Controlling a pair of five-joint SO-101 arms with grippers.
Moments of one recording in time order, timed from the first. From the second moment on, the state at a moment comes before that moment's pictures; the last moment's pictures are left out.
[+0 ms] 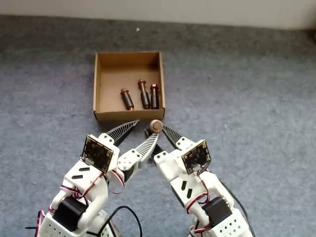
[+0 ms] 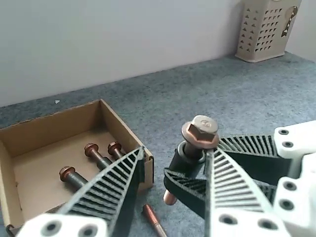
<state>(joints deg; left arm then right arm) 27.2 -104.3 84.3 43.8 6.1 -37.0 -103.6 95.8 19.4 4.4</state>
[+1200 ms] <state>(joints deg) -14.7 -104.1 87.3 62.2 -0.4 -35.0 -103.6 95.8 19.2 8.4</state>
